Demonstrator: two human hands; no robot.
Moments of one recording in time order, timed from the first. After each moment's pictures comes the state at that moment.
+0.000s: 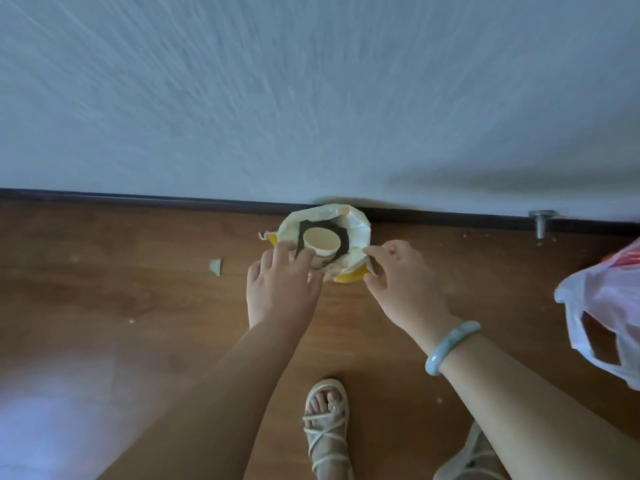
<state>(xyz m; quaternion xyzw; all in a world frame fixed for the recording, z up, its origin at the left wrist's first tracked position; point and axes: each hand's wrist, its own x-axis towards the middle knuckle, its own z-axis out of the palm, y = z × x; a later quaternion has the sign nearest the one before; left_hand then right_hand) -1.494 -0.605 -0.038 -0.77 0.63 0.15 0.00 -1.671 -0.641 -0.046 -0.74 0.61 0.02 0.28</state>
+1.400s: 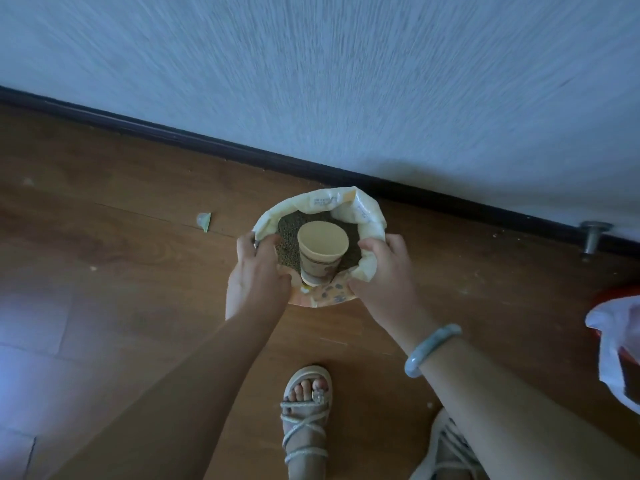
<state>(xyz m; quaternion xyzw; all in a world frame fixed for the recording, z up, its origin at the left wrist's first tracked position) -1.453 -0.571 -0.116 -0.85 0.42 0.32 -0.05 -1.625 -0.624 -0.116 -0.68 0.61 -0.03 0.40</state>
